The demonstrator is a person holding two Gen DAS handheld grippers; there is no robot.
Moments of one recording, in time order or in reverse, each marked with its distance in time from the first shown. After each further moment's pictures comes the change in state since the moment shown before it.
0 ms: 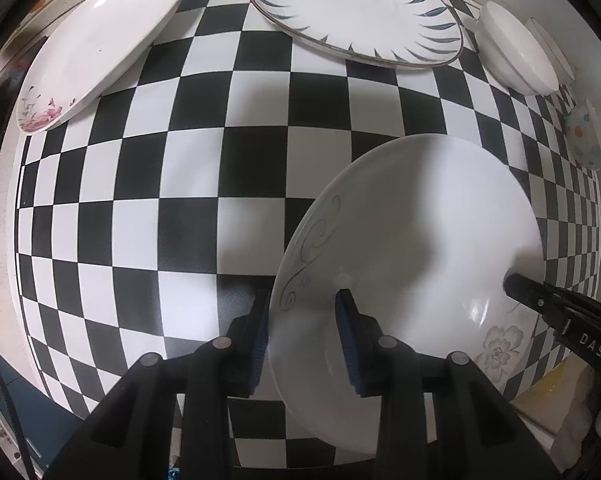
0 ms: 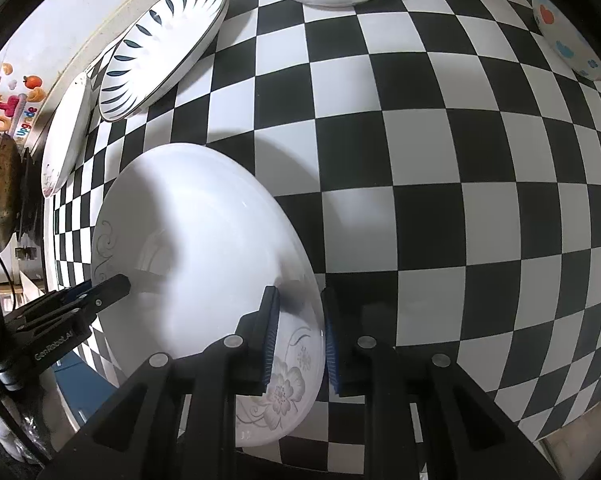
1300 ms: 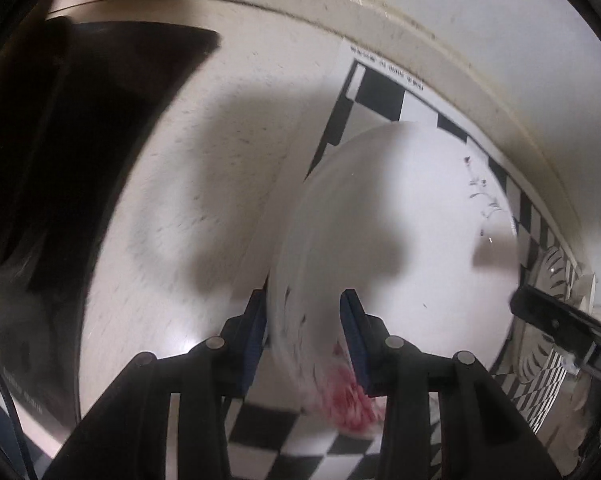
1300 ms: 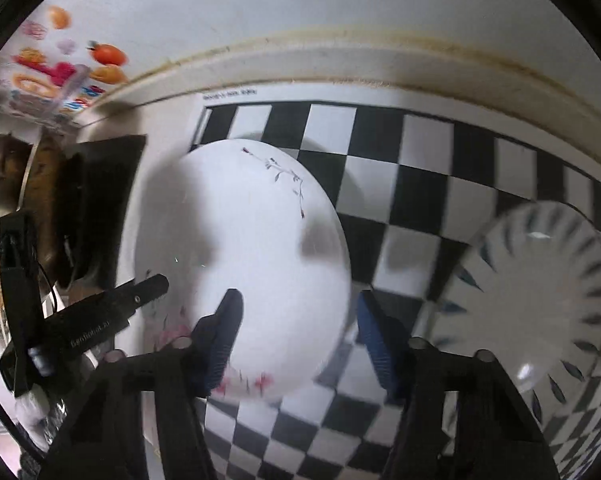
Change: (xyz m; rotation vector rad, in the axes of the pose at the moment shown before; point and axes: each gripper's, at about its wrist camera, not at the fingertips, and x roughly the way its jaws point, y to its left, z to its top) left arm -0.017 0.279 0.152 -0.328 -0.115 -0.114; right arm 0.058 0.323 0.205 -0.288 0.012 0.057
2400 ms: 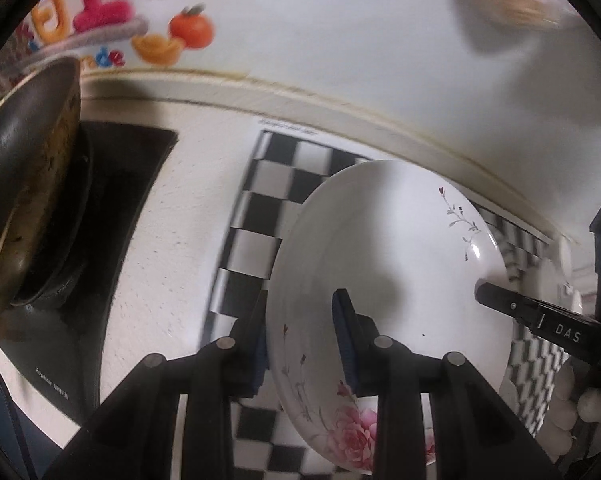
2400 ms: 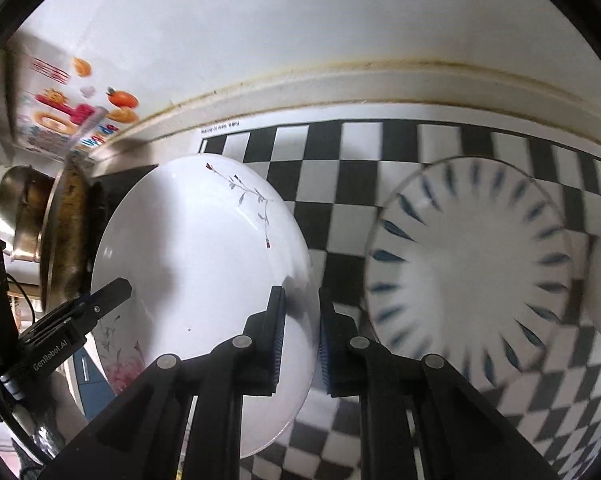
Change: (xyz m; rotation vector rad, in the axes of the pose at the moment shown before) left arm -0.112 -0.074 -0.064 0.179 -0.215 -0.013; right arm -0.089 -0.053 -0.075 0.081 -0.165 0.059
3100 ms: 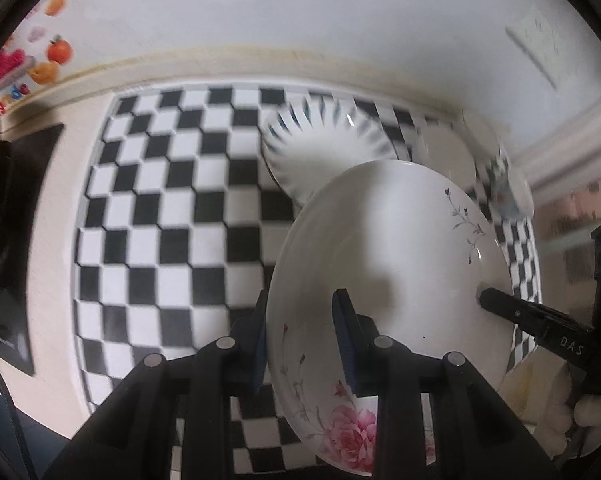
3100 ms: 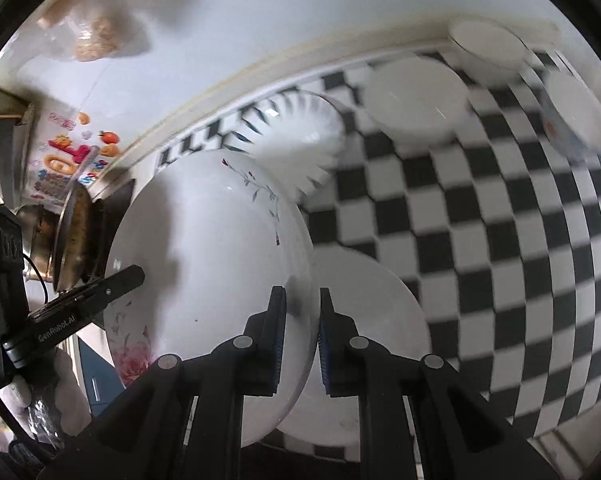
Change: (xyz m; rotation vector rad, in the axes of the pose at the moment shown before) left arm -0.006 -0.154 -0.116 0.239 0.124 -0.105; right arm -0.138 -0.149 -0.204 0.224 -0.129 -0.024
